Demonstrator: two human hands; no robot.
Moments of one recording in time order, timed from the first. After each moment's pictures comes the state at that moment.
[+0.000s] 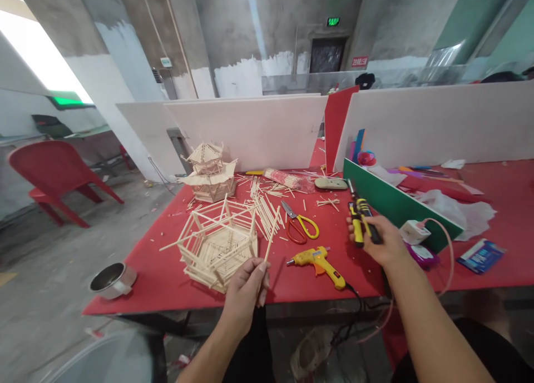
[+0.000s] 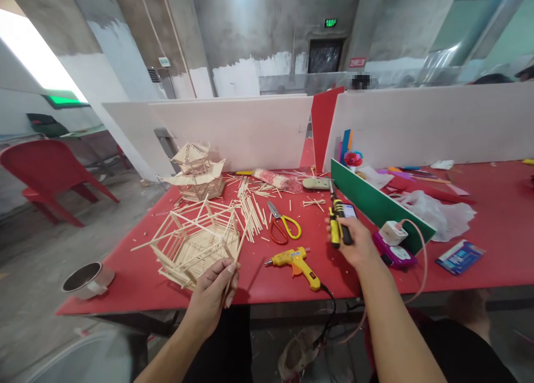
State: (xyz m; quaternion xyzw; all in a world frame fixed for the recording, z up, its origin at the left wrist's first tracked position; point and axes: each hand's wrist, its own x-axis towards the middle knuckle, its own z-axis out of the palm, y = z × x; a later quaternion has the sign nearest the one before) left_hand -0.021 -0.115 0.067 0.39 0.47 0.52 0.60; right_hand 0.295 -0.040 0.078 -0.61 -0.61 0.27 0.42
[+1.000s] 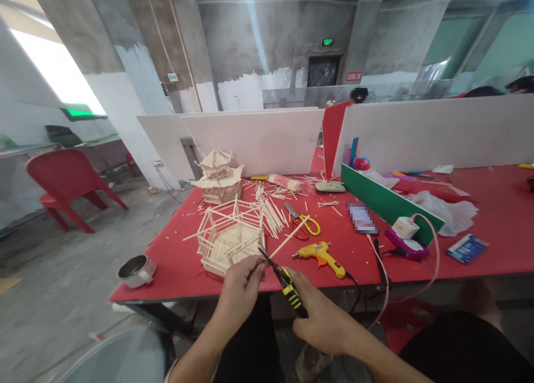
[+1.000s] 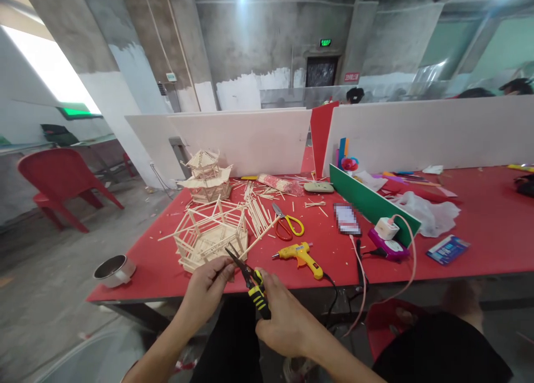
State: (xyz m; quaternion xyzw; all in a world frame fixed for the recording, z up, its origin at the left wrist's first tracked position) left_hand -0.061 -0.147 0.113 0.69 0.50 0.42 0.32; right_hand 0.137 -0.178 0.082 -0.51 -0.70 0.46 0.21
